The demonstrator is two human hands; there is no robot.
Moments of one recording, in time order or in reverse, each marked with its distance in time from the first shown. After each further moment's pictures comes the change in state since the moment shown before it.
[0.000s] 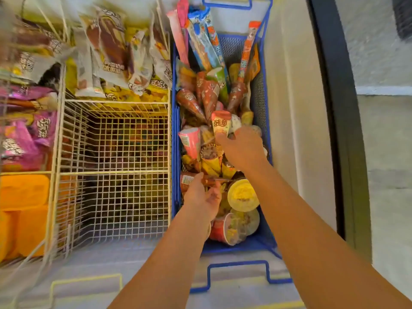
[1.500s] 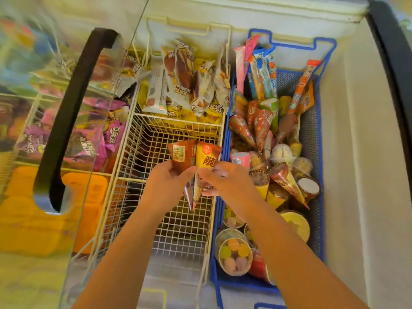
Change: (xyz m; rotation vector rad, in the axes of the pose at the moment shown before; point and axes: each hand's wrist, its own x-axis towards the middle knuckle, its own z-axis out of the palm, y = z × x) left_hand -0.091 0.156 -0.064 1.163 0.039 0.964; right_hand -0.066 -0.089 0.069 0.671 -0.538 -0.028
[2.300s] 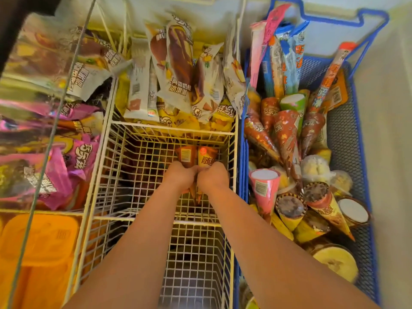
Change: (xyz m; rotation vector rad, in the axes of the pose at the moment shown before) left_hand 0.204 -0.071 0.050 -0.027 -0.129 -0.317; right_hand 0.185 0.055 0.048 -0.455 0.352 0.288
